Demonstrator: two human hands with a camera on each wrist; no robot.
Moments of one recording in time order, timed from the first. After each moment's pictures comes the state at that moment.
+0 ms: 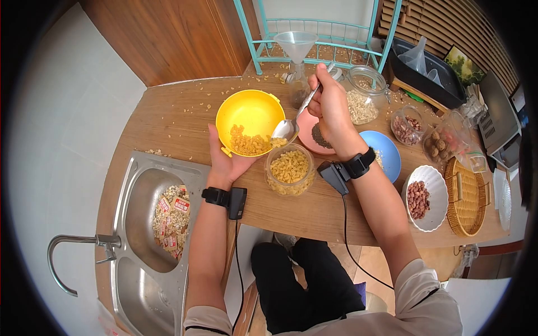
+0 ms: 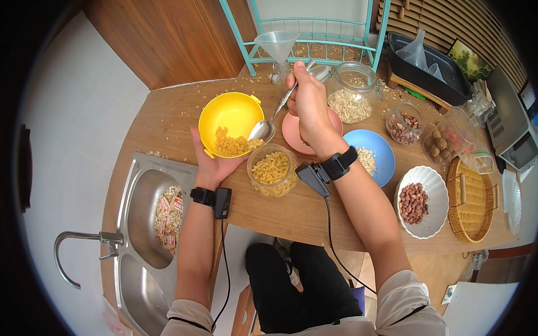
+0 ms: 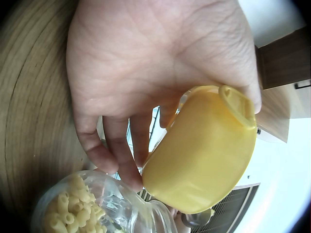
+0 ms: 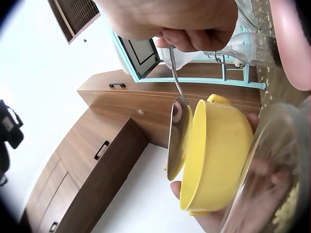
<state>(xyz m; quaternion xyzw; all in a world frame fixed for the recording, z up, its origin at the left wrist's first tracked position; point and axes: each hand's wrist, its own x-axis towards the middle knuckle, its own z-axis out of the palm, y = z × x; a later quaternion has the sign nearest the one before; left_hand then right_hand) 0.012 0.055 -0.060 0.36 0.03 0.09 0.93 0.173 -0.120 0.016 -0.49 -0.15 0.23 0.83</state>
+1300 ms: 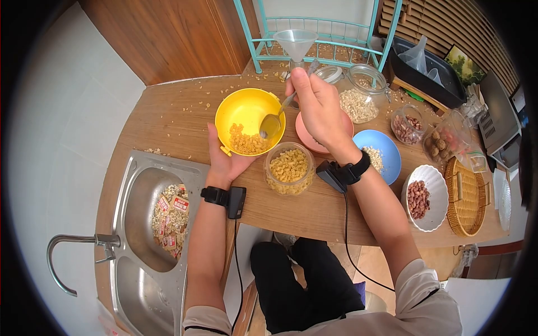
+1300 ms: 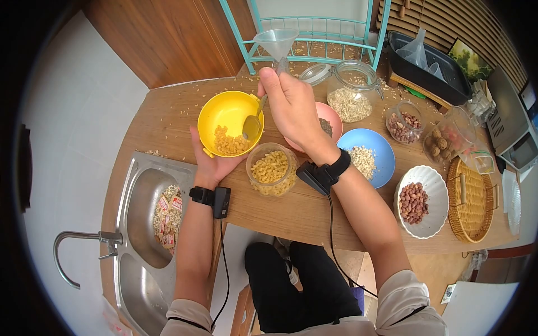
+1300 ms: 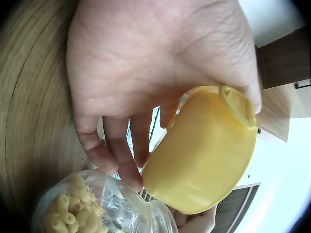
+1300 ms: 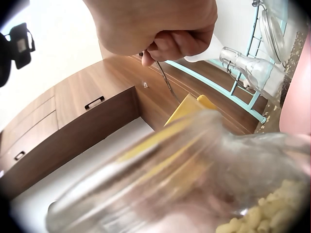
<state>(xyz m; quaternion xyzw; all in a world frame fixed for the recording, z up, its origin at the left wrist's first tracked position) 0.013 0.052 -0.057 0.37 0.04 0.10 0.92 0.149 -0.115 0.019 -0.62 -0.38 -0.02 0.69</state>
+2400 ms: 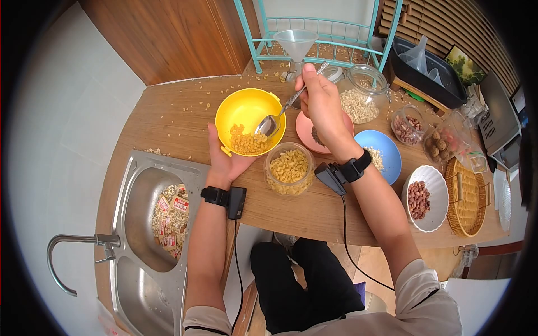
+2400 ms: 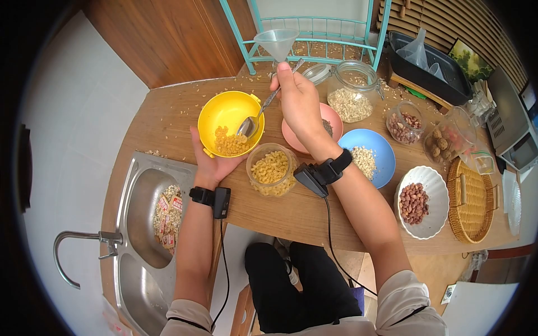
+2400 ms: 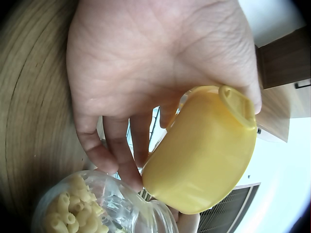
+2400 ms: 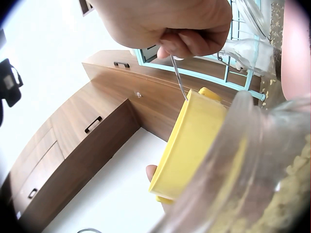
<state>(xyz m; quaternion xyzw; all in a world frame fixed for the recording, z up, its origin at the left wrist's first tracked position) 0.013 0.053 -0.059 0.37 0.04 0.10 0.92 0.167 -0.108 0.007 -0.59 -0.26 0.10 0.75</state>
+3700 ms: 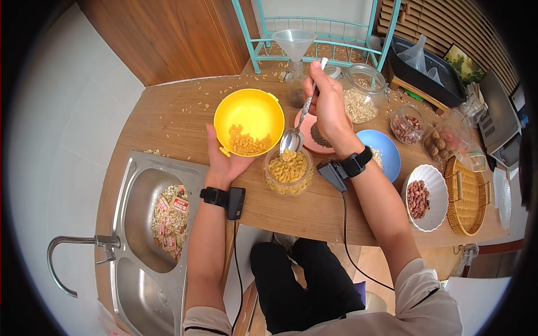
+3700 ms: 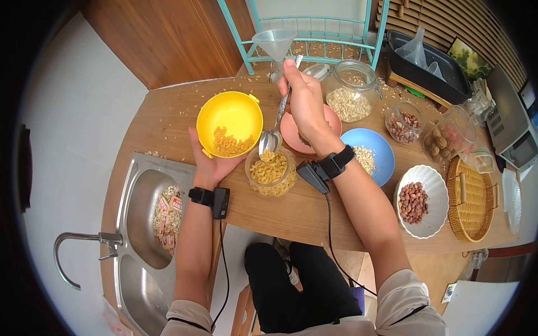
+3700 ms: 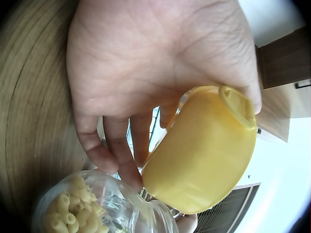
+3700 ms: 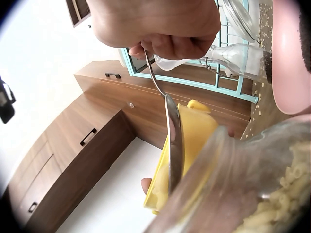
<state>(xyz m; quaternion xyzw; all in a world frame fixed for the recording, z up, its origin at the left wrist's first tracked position) 0.013 0.052 -0.057 0.36 0.04 0.11 0.93 0.169 -0.119 0.016 -0.56 -0.23 0.16 0.78</state>
